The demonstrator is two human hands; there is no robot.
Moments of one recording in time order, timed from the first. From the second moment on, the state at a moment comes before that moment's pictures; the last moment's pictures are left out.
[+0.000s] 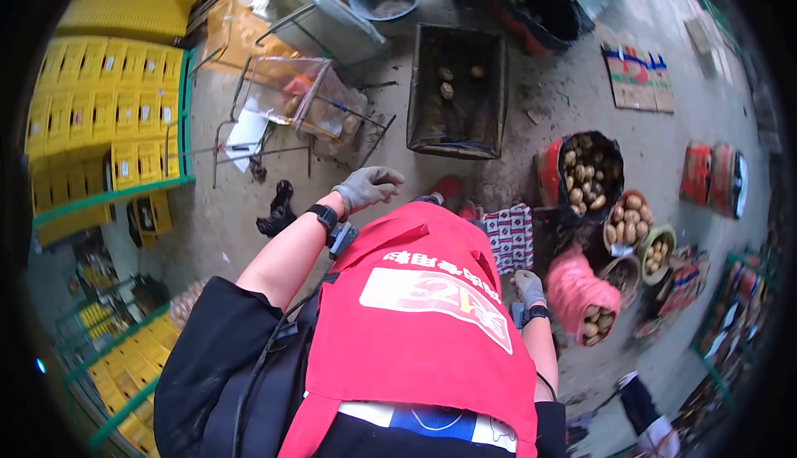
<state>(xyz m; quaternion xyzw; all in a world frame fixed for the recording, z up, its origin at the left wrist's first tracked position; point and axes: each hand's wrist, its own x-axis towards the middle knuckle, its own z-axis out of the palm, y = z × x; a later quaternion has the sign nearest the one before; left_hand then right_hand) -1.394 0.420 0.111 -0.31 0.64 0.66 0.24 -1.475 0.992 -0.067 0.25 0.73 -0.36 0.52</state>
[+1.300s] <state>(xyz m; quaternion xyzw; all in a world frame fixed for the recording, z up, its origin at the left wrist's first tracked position) -1.049 0.241 -0.030 -0.54 0.55 0.58 0.27 -1.434 0.775 0.025 -0.08 0.88 -0.24 0.40</state>
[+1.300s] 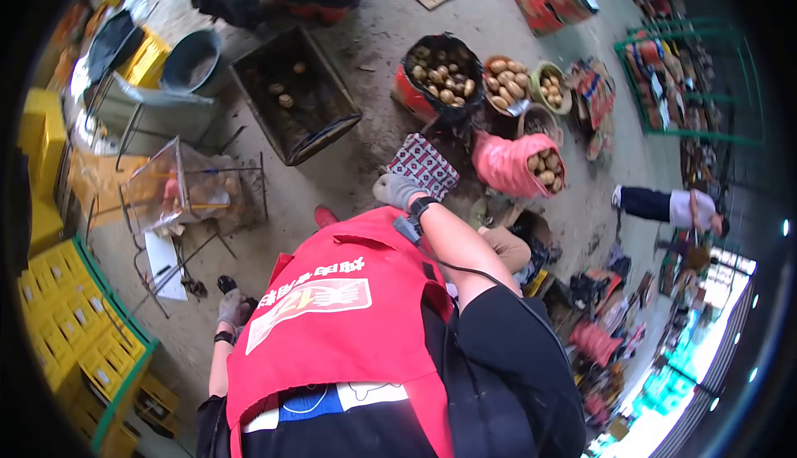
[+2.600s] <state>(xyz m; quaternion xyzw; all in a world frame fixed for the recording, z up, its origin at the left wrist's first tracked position) -1.448 0.490 0.067 -0.26 0.70 0.58 0.33 -1.394 1.056 0.039 0.32 0.74 -0.44 0.40</state>
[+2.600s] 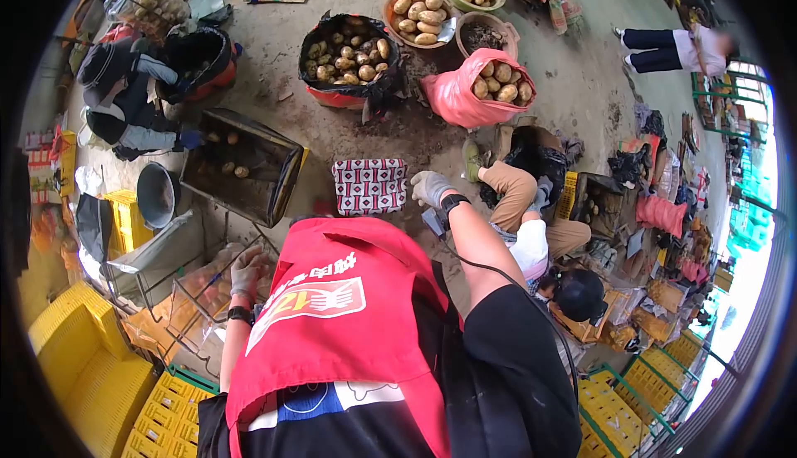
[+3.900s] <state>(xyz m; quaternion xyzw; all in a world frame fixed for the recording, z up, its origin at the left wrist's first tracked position) -1.842 0.584 -0.058 -0.27 0.71 0.42 0.49 -1.655 1.124 0.023 0.40 0.78 -0.42 0.25</state>
